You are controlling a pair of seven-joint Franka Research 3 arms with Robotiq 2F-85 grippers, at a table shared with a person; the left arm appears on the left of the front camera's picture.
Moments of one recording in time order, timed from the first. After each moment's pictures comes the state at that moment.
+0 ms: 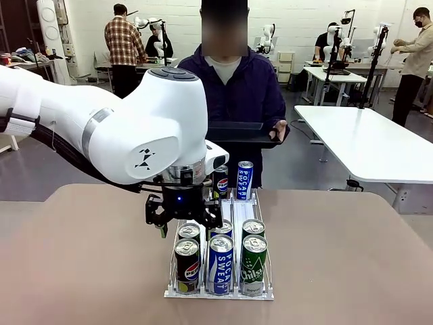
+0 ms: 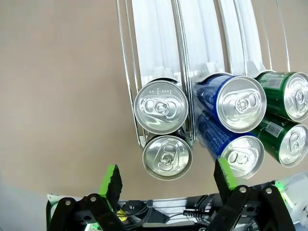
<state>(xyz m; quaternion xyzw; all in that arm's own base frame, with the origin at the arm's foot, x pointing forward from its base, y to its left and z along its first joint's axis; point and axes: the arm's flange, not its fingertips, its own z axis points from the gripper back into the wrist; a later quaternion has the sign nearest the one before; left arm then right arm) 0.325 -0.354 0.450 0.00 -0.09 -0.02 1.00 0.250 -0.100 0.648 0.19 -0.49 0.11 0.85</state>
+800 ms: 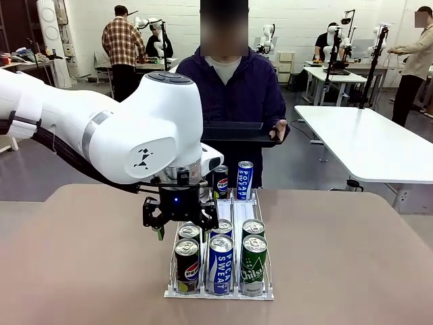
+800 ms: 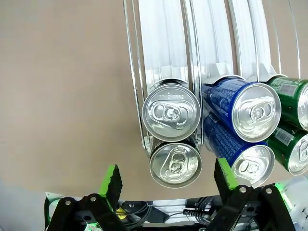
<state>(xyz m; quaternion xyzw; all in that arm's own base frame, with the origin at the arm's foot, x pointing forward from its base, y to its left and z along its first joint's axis) 0.334 -0.346 0.438 0.00 -0.07 -0.01 1.00 0.250 -0.100 0.648 0.19 -0.49 0.11 0.85</state>
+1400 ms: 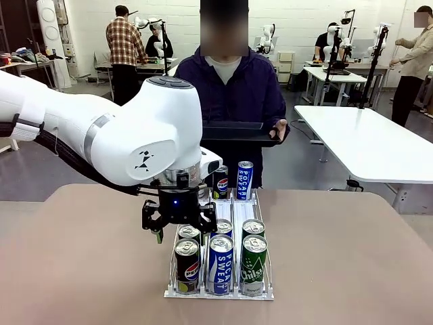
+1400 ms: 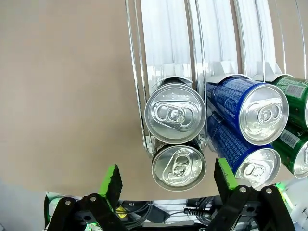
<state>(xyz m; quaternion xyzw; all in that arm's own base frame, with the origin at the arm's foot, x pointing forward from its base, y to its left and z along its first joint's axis) 0.336 -0.345 0.432 0.00 -0.06 -0.01 1.00 0.250 -0.100 0.648 0.19 -0.49 0.11 0.85</state>
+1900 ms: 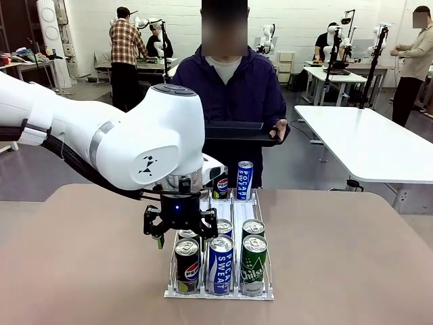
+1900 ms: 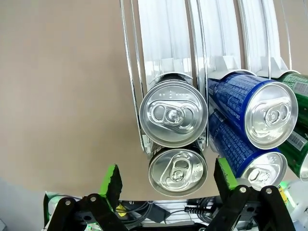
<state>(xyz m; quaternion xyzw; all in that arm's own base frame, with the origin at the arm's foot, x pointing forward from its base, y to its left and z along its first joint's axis) 0.339 -0.347 0.419 0.01 -0.05 -0.01 1.00 0.250 -0.100 0.648 0.19 -0.49 0.11 0.85</state>
